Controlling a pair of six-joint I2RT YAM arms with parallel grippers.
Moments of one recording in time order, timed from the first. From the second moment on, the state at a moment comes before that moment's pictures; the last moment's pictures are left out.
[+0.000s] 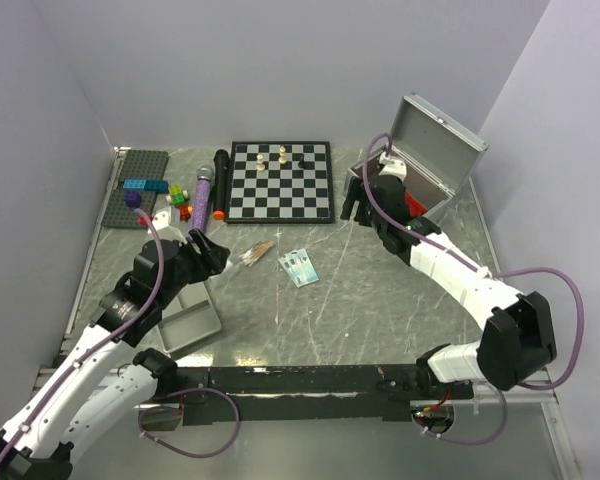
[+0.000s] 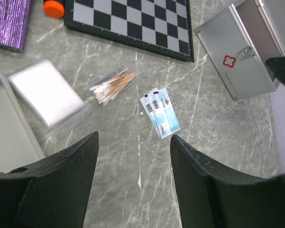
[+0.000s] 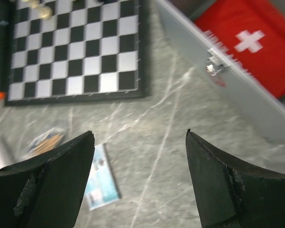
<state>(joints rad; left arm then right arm) -0.51 0.67 0.71 -0.45 -0.18 -0.70 0.47 1.31 1.00 -0.20 0.28 0.47</state>
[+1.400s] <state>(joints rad) -0.47 0.37 0.71 -0.75 -0.56 -1.11 1.09 2.05 1.53 -0.25 -0.14 0.34</state>
